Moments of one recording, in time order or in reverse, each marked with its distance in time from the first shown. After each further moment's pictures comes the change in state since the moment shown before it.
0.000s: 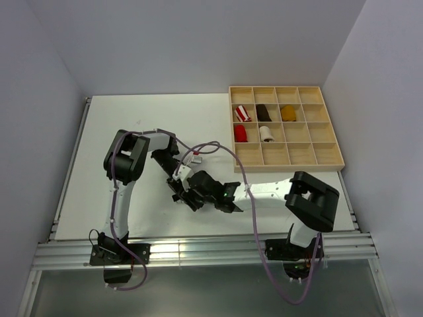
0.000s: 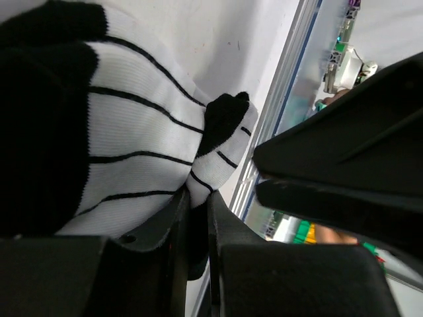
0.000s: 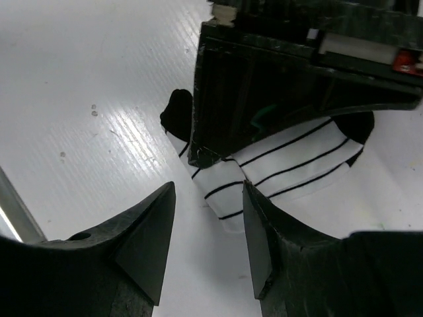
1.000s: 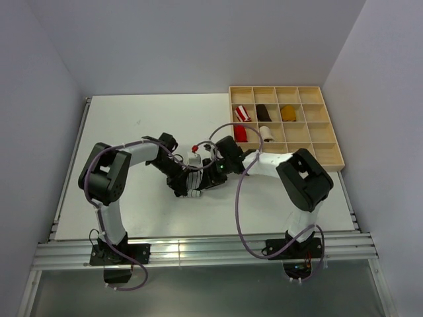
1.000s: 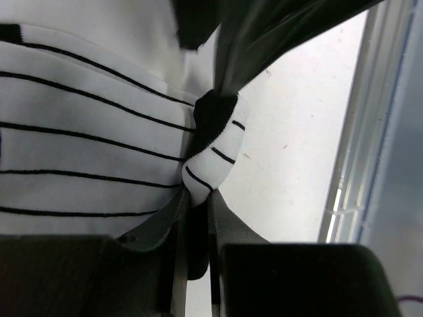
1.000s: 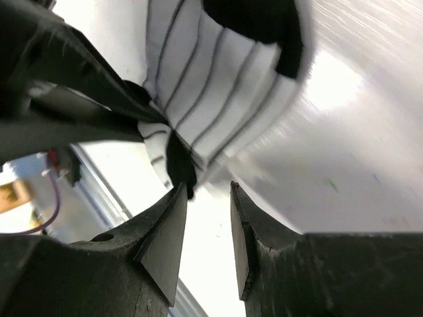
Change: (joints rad) left arm -0.032 -0.391 -0.350 0.567 -0.098 -0.026; right arm -0.481 0.209 0.168 -0.246 -0.674 0.358
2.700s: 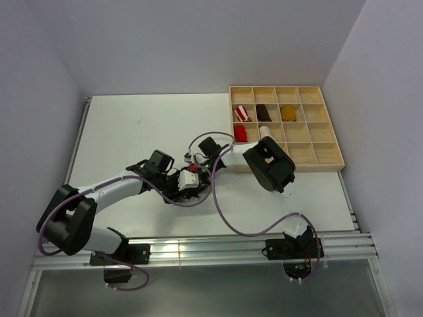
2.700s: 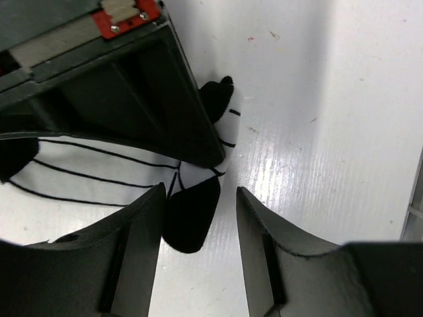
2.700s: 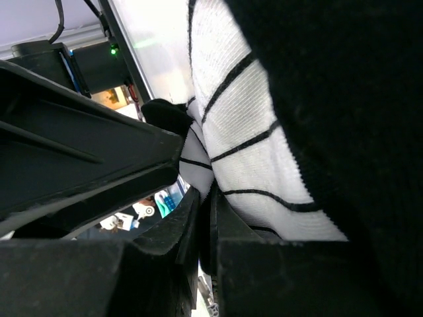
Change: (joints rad) left arm -0.140 -0.496 -0.411 0.387 -0.308 0.018; right arm 0.037 0.388 0.322 -0.164 -0.465 -0.026
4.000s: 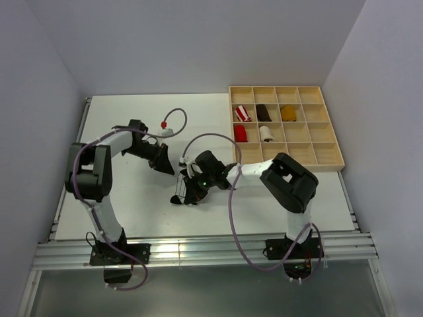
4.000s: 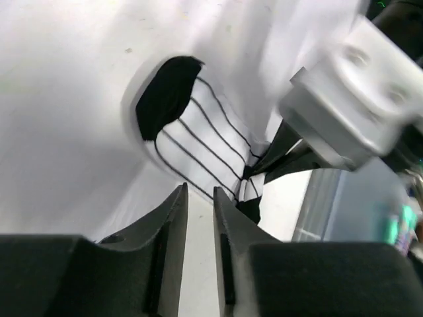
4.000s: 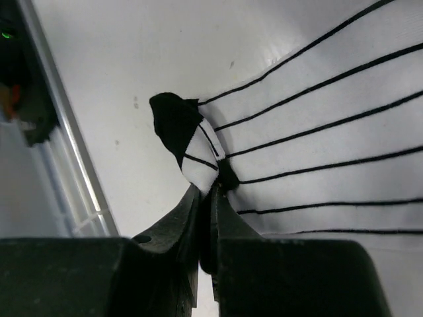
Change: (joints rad) left arm 0.425 0.529 0.558 -0.525 0.495 -0.138; right arm 0.197 -0.348 -0.376 0.406 0.513 -0.177
